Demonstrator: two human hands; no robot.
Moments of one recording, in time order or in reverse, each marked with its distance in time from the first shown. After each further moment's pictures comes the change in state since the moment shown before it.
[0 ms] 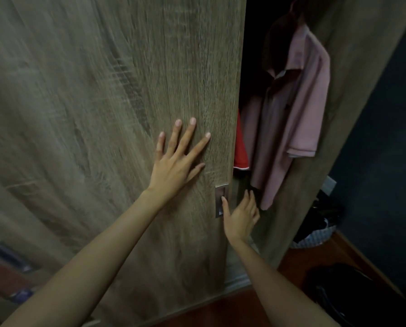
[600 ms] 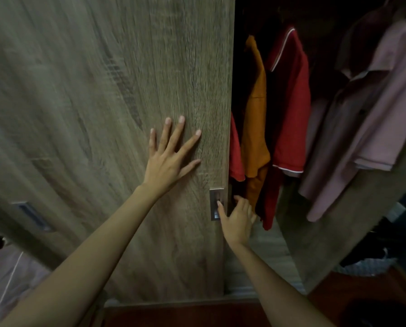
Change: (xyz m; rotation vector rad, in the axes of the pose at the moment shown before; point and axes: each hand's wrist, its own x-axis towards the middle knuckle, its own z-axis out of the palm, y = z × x) left_hand -0.088 -0.117 -0.029 0.052 -0.019 -0.132; right_hand -0.082 -0.081 0.039 0.174 -0.189 -0.270
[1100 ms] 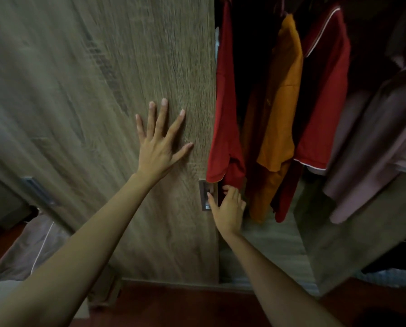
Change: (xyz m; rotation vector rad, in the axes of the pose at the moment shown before) left_hand -0.027 -0.053 -0.015 0.000 -0.012 -0.181; right_hand -0.020 -0.047 0.040 0.075 -0.140 -0.158
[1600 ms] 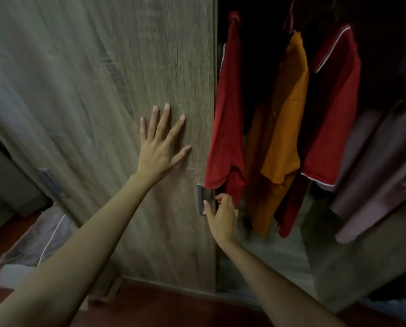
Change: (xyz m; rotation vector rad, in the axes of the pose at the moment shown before) left_hand 0.003 0.003 -0.014 0.058 -0.040 -0.053; right_hand -0.003 -0.001 -0.012 0.164 -0.128 -0.111
